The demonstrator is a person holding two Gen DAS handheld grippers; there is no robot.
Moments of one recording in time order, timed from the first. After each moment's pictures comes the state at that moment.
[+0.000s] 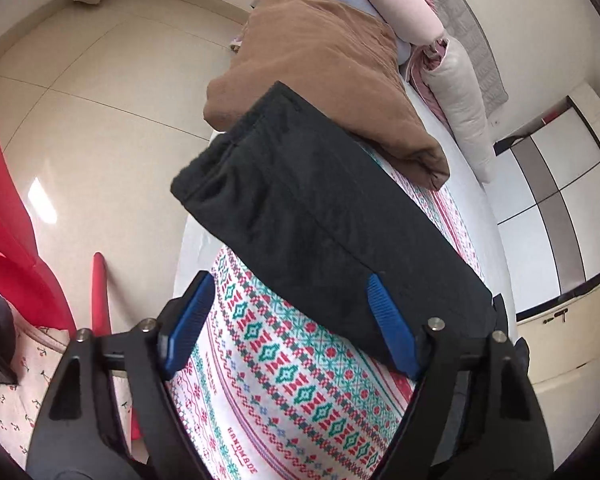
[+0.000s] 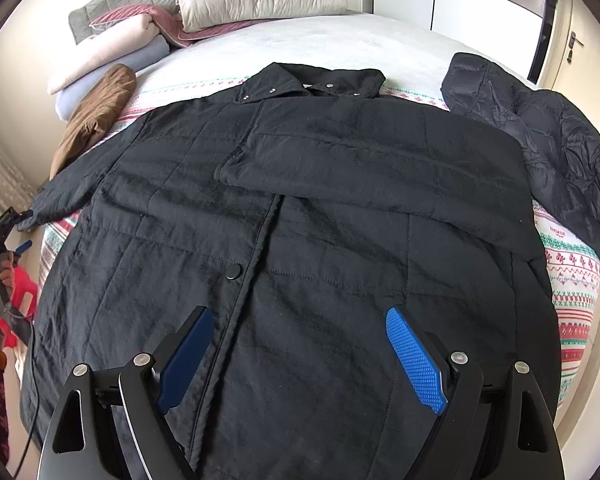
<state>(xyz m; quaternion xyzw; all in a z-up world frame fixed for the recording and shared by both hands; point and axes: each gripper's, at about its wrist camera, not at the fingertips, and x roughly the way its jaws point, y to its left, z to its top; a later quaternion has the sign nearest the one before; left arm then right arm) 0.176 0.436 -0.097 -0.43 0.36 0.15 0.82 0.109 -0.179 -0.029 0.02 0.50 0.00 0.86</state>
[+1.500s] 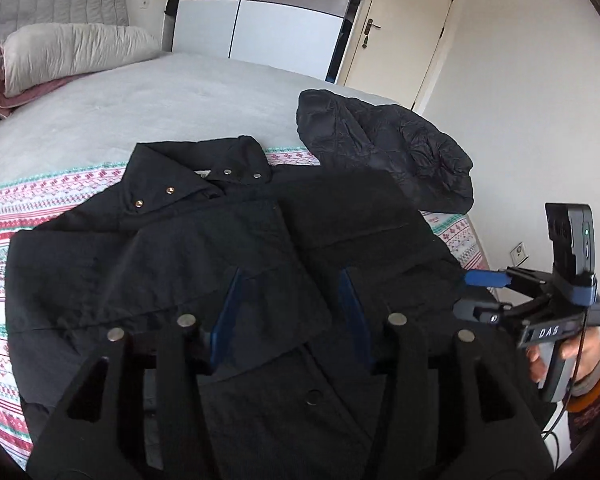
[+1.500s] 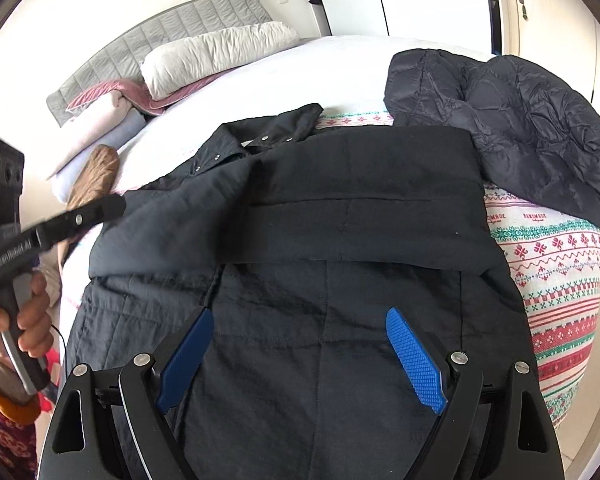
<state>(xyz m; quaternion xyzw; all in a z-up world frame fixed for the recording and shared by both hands) 0.229 -0.021 0.061 0.00 0.36 -0.31 0.88 0.106 -0.281 -0.008 0.14 0.44 -0.02 0.89</state>
